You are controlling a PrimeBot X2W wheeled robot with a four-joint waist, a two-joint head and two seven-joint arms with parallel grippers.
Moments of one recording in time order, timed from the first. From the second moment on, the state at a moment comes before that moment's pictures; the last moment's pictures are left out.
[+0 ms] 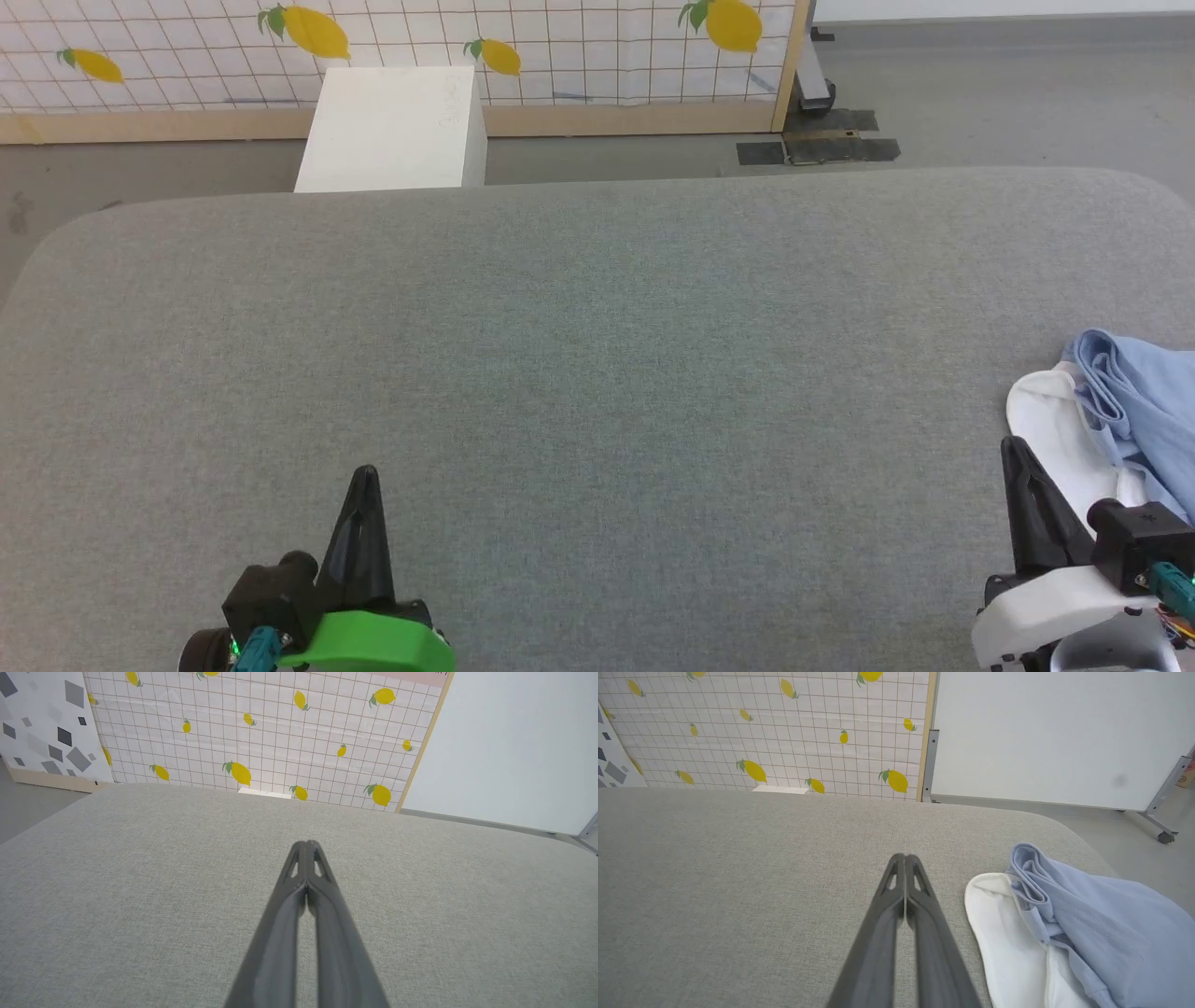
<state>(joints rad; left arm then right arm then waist) 0.10 0.20 -0.27 -0.05 -0.37 0.25 -0.25 0.08 -0.05 -0.13 -0.02 0.00 0.13 -0.06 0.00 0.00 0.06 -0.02</state>
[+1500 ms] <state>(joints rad) 0.08 0.15 -0.17 -0.04 -0.24 0.16 -0.16 0.07 -0.05 -0.09 -0.02 0.00 0.13 -0.04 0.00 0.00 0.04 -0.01</state>
